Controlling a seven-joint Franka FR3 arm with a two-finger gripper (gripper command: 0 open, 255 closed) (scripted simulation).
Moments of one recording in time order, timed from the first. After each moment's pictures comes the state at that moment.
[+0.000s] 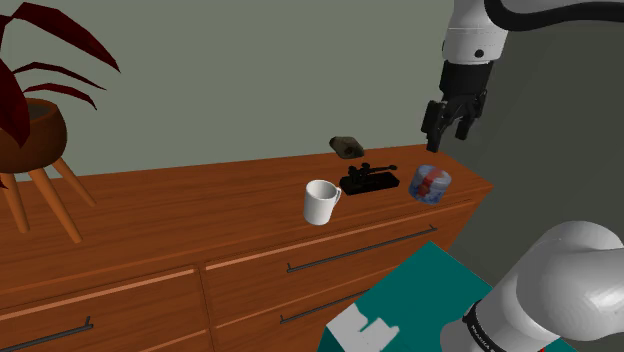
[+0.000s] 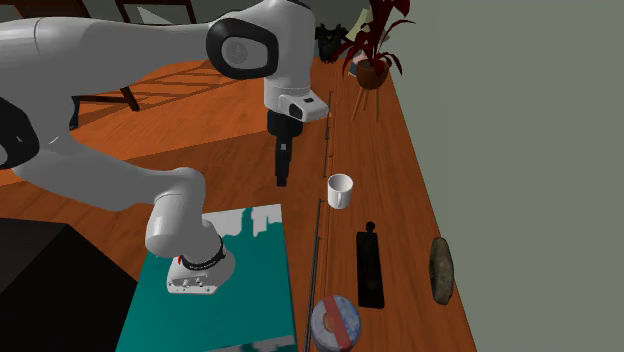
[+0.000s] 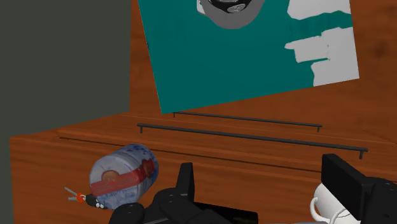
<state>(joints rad) -0.02 -0.77 0.07 -2.34 -0.10 1.42 0.15</state>
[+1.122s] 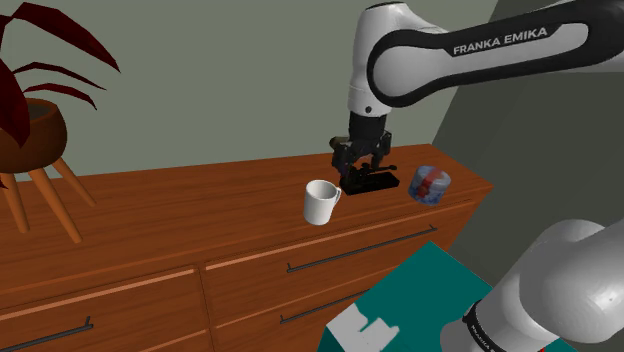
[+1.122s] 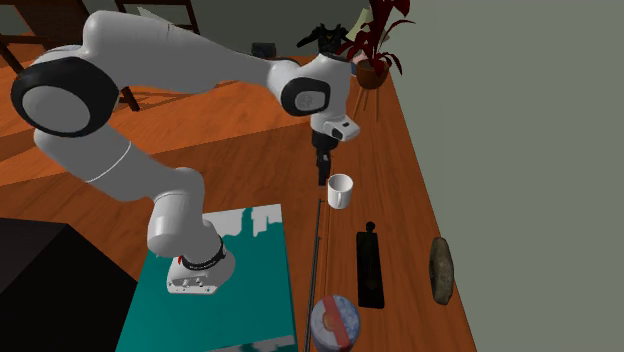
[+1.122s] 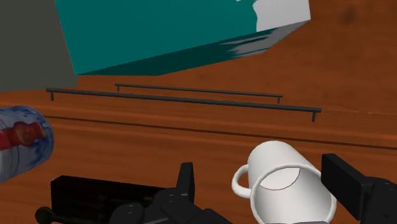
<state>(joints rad) 0.03 -0.40 0.21 -2.38 0.02 1.88 0.34</state>
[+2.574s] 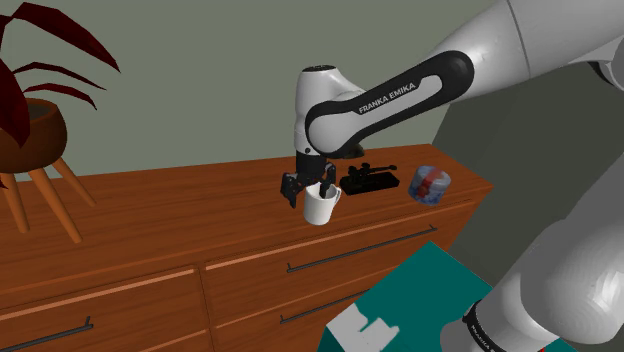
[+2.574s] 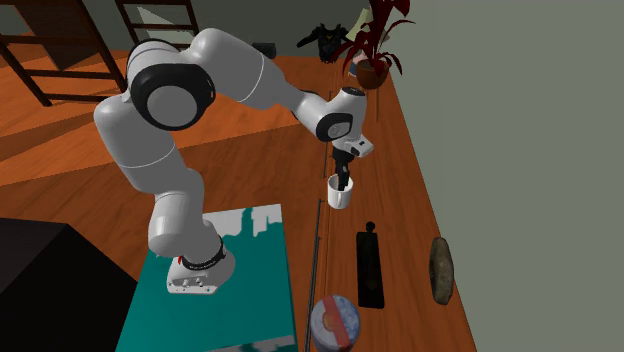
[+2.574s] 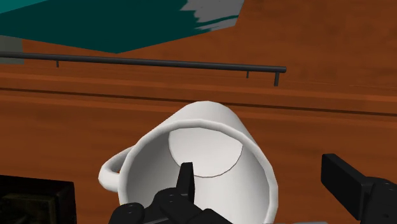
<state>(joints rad) 0.05 0.02 0.29 -2.27 -0.03 2.22 0.49</state>
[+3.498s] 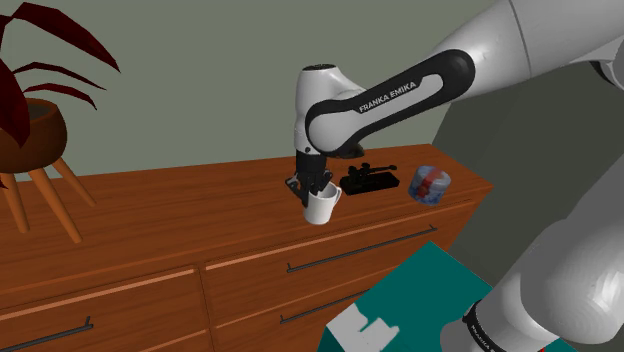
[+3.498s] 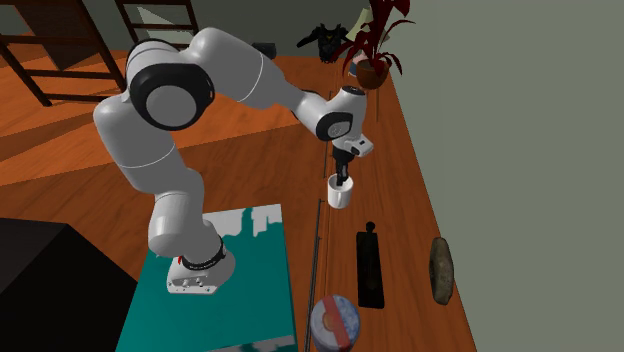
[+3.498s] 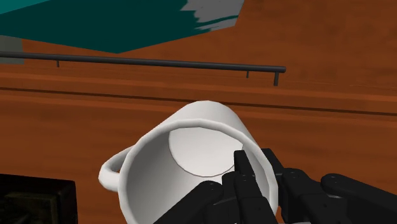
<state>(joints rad) 0.05 0.01 0.29 -2.26 -0.03 2.21 0.49</state>
